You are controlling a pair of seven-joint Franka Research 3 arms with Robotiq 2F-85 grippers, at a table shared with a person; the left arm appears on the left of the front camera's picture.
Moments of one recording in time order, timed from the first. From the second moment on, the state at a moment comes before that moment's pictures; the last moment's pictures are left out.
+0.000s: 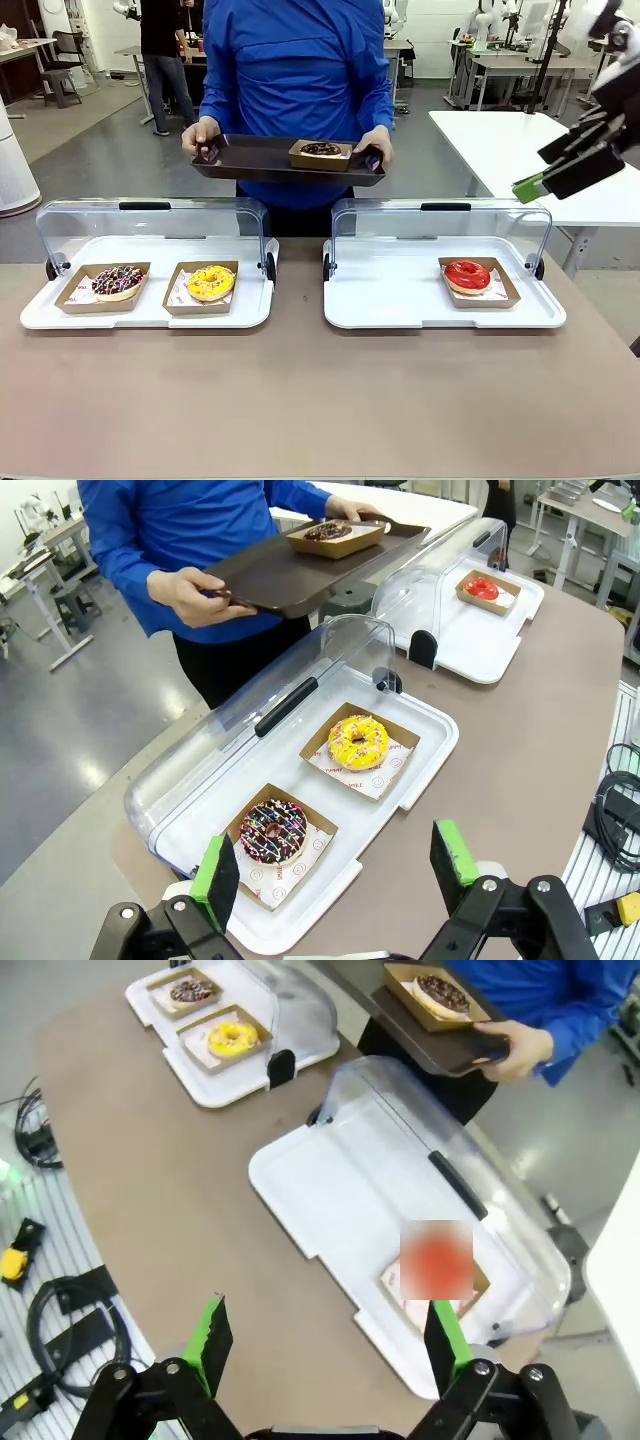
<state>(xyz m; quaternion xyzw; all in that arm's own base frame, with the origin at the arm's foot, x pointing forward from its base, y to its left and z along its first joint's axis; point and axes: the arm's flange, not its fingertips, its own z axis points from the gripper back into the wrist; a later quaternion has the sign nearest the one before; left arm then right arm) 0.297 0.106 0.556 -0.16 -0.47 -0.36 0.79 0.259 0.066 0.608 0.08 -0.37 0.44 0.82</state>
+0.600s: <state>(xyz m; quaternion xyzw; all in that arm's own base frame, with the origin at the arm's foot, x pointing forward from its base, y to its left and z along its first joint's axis) 0.297 0.106 0.556 -0.16 -0.47 -0.36 0.79 0.266 0.066 0.600 0.08 -0.36 0.47 0.80</state>
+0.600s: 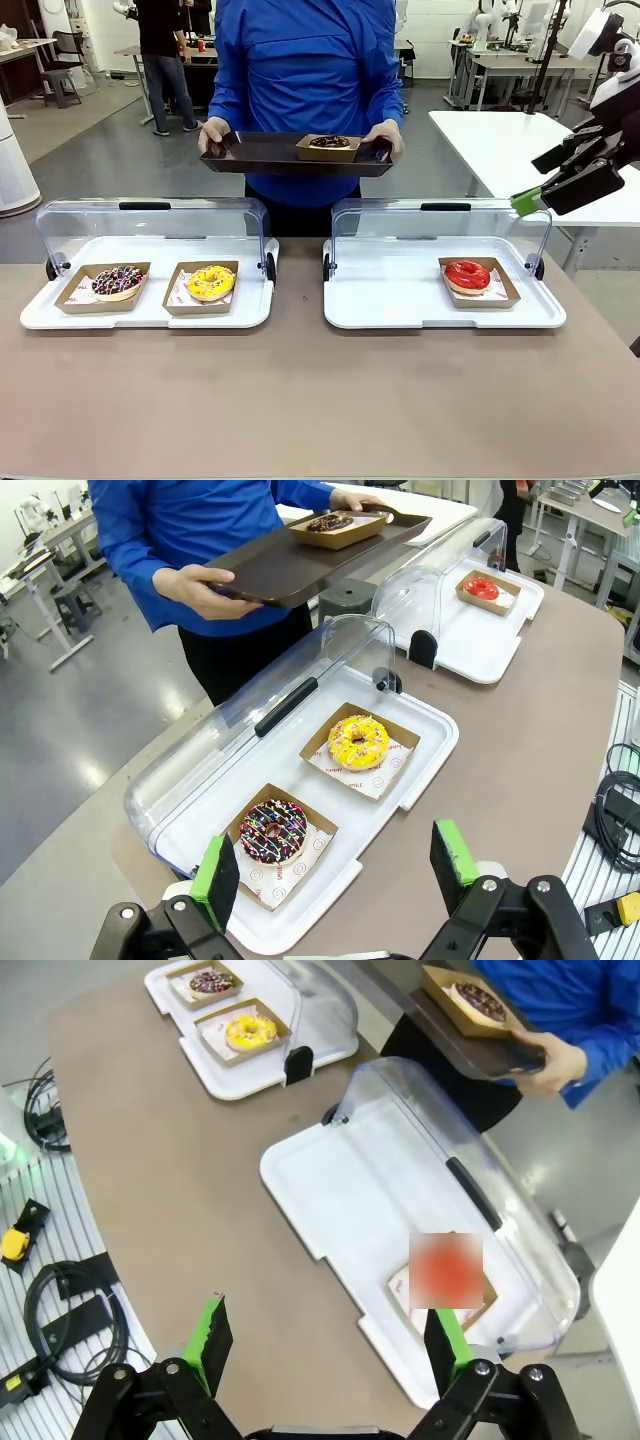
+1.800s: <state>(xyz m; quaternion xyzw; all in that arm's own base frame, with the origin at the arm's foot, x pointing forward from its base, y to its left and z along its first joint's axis) 0.297 0.106 0.556 -0.16 -0.47 -0.36 0.79 0.287 0.046 0.601 0.09 -0.40 0.43 0.80</state>
